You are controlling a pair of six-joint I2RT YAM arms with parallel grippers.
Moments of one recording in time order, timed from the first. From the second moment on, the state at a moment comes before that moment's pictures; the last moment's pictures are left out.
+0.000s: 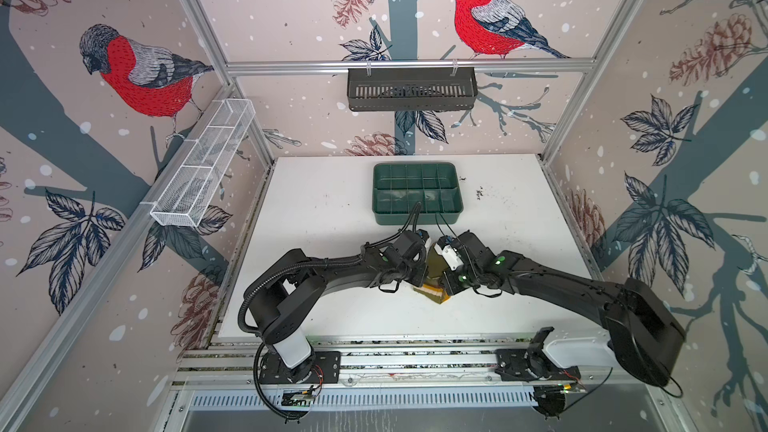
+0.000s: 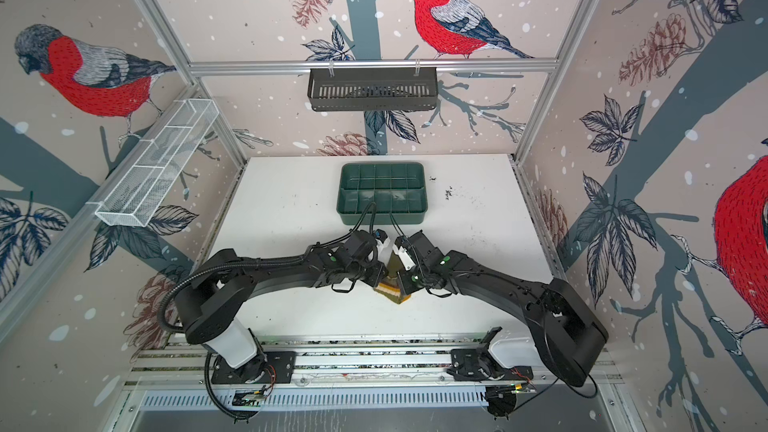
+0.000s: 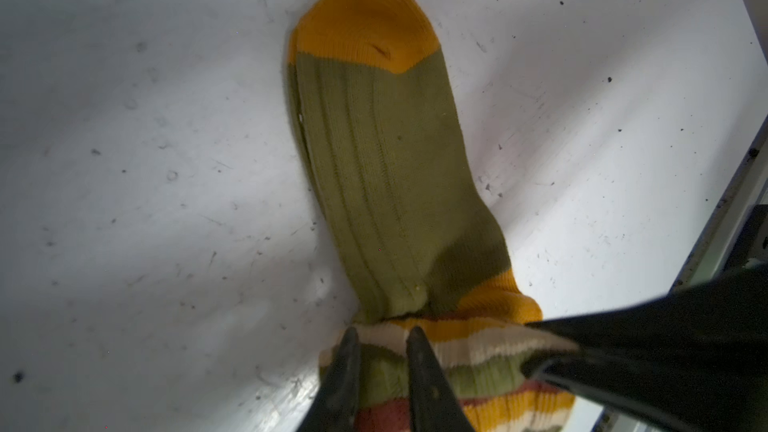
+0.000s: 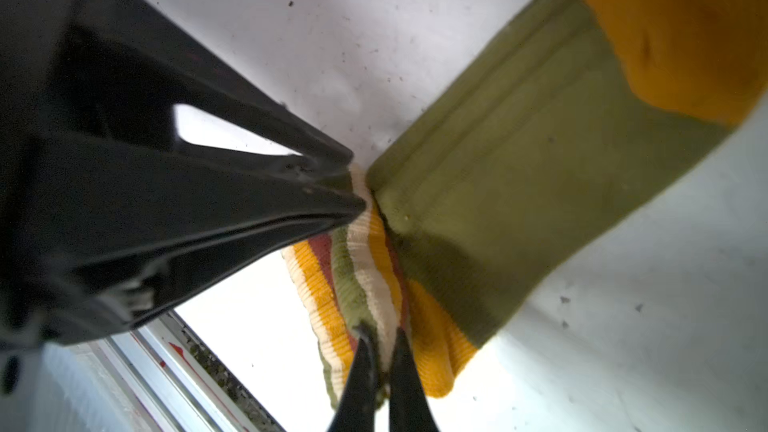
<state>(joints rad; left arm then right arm) -0.90 1.66 0.89 -0.13 0.16 -0.42 0.74 1.31 0.67 -0.40 -0.27 0.37</state>
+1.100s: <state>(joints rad) -0.99 1.64 0.89 -0.10 0.21 -0.42 0.61 1.34 0.56 -0.31 -0.42 0.48</state>
